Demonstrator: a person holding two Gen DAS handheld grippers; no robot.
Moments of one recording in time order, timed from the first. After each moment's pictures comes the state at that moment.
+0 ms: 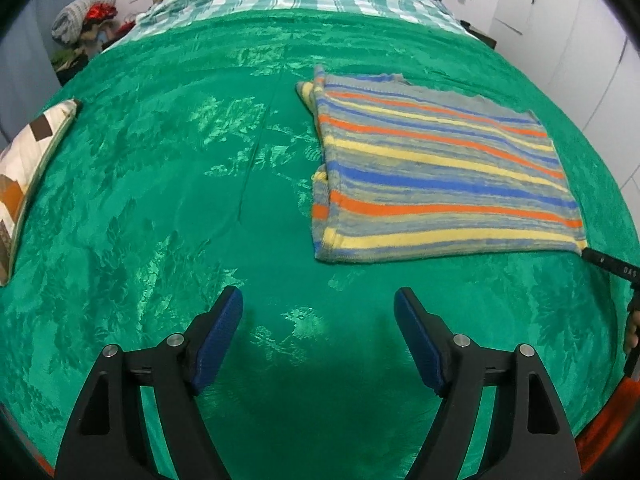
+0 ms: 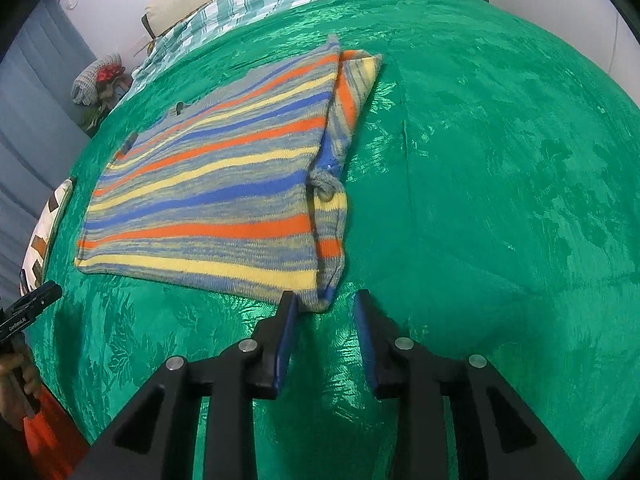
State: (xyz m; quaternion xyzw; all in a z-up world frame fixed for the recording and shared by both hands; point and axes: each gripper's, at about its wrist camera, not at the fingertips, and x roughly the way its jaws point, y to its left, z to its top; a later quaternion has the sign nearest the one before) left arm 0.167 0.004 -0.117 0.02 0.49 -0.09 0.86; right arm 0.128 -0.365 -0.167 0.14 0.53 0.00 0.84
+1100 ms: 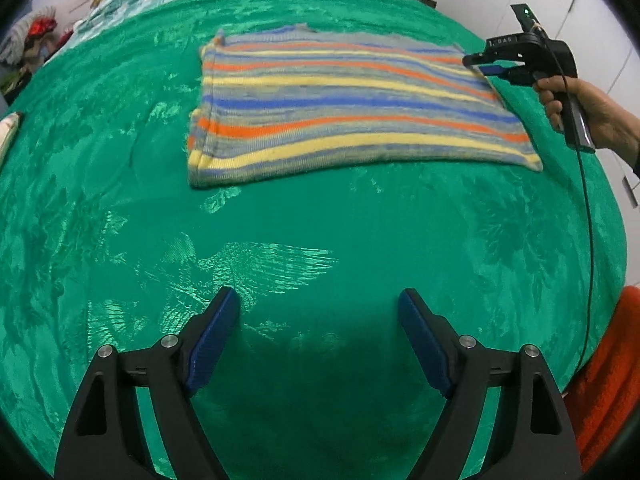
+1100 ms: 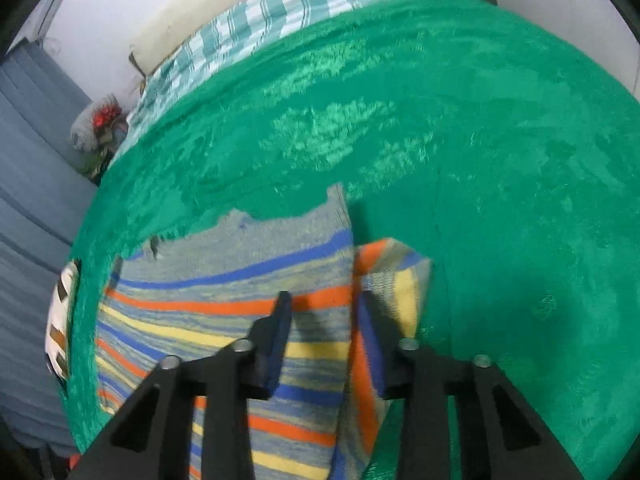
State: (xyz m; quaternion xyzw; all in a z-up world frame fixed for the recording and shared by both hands) left arm 0.118 -0.046 -0.141 0.05 0.52 -0.18 0.83; right arm 0.319 -0.415 -0.148 0.19 0.51 0.02 0.84
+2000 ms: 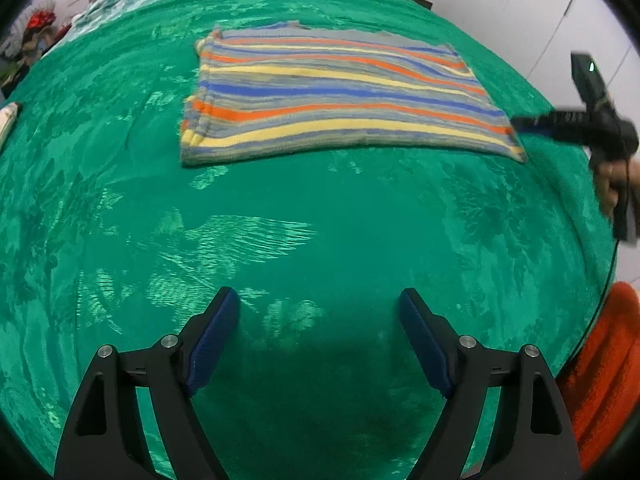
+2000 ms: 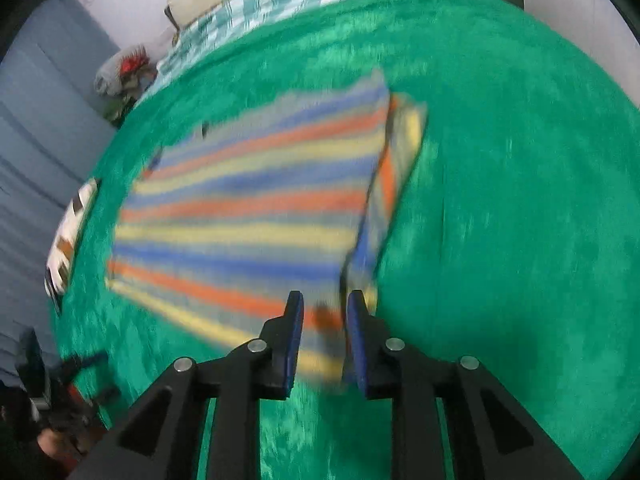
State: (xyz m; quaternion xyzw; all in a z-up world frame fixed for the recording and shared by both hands) left arm 0.101 -0.049 -0.137 0.03 0.53 -0.20 0.83; right arm 0.174 -0.372 -0.139 0.14 0.55 0.06 0.82
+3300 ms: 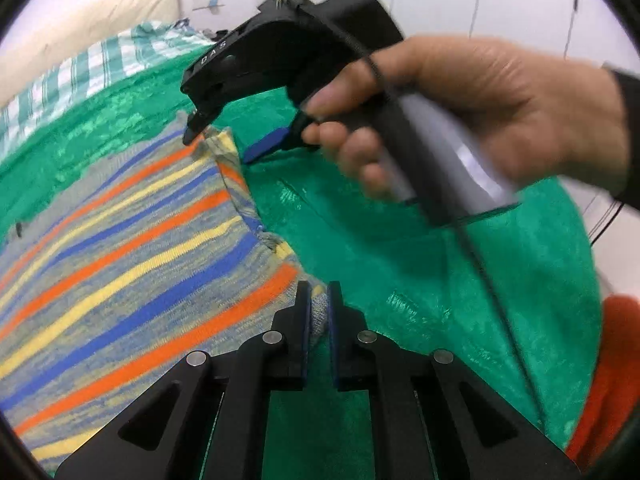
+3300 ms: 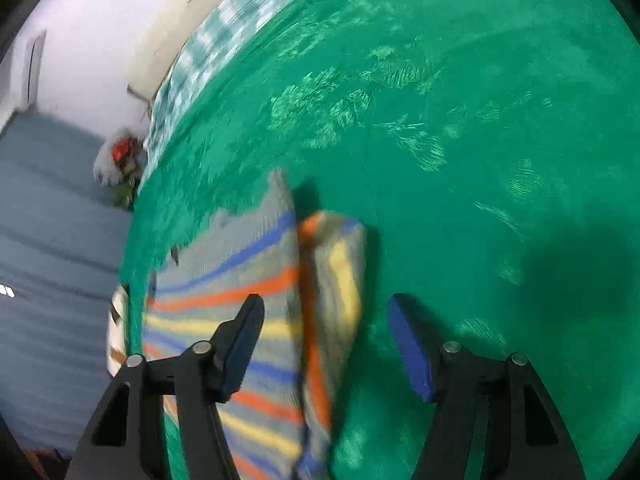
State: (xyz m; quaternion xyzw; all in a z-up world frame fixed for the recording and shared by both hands) left arm 0.160 -0.320 -0.135 0.13 0.40 -0.42 0.81; right arm 0.306 -0.478 -0.174 0.34 0.52 0.06 0.78
